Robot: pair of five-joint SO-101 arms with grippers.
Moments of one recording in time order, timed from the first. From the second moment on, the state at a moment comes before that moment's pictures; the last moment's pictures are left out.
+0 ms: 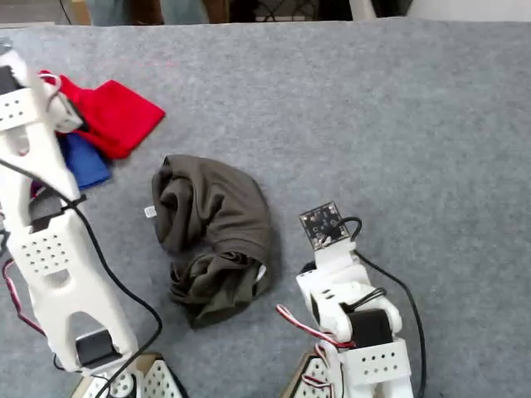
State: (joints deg) left arm -24.6 40.4 -58.7 100.8 12.3; right arm -9.7 -101.2 97.0 70.6 10.9
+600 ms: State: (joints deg) left arm -22.8 40.3 -57.5 100.8 12.4; right arm -9.7 -101.2 97.0 70.6 10.9
